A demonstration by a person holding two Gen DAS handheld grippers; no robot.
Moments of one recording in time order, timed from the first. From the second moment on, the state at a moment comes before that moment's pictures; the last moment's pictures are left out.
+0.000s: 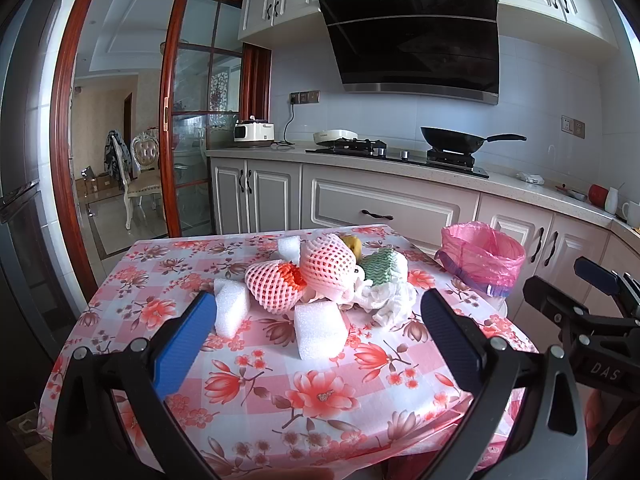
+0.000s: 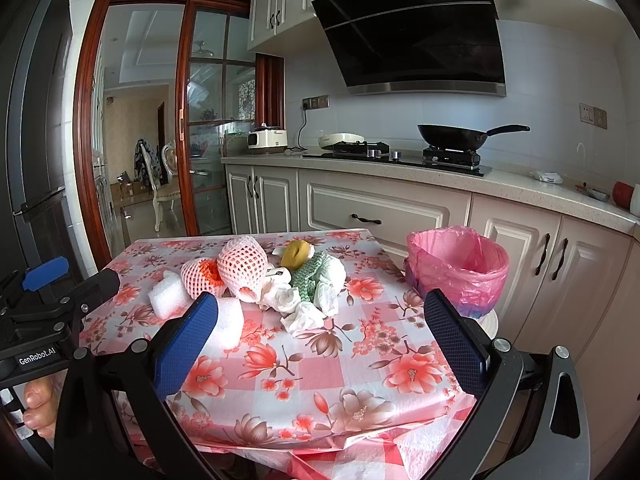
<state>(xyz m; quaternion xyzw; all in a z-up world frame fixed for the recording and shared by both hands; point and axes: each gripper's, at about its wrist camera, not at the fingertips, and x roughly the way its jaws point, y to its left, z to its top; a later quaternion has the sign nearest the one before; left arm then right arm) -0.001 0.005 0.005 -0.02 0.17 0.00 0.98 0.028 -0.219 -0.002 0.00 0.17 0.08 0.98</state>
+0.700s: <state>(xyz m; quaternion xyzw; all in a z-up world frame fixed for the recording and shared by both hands) -0.004 0.000 0.002 -0.01 0.17 0.00 0.99 0.028 -0.220 -0.002 0.00 0.17 0.08 0.98</state>
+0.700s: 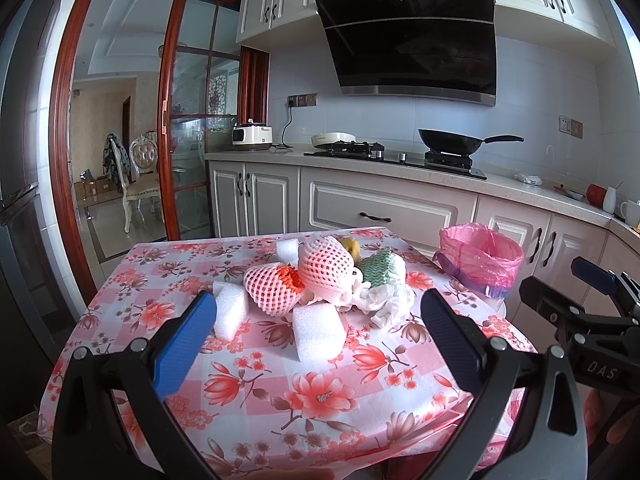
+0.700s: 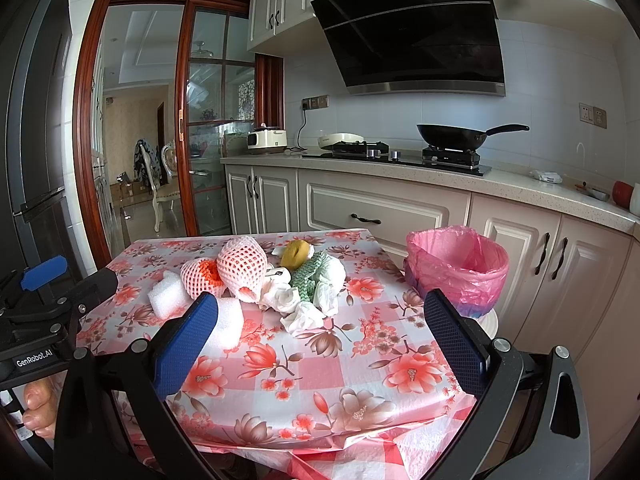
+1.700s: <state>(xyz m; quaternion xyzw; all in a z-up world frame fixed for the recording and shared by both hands) -0.002 0.001 -0.004 -0.02 0.17 -0.03 0.98 0.031 -0.223 -0.013 0.01 0.18 0.08 0.98</state>
